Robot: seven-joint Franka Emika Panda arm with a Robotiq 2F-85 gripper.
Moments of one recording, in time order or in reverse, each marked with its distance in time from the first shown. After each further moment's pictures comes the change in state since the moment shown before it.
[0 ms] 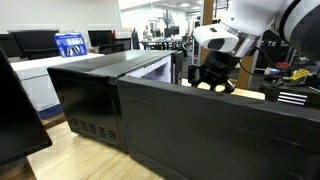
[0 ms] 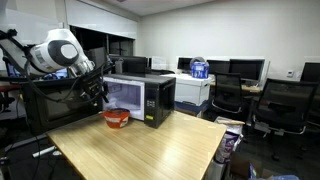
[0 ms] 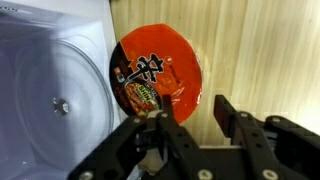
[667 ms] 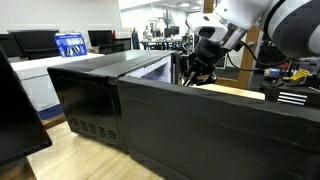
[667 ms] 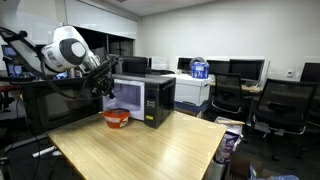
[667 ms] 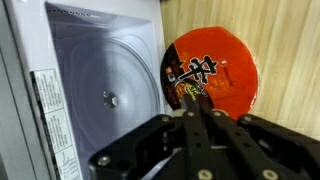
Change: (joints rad) arm -0.050 0.054 0.001 0.082 -0.089 0.139 0.051
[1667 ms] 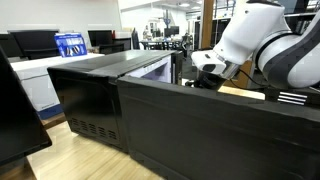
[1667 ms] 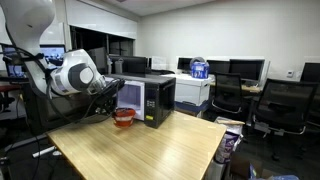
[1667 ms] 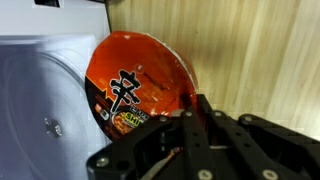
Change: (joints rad) arm 0.033 0.271 -0.142 0.020 0.000 0.207 -0.080
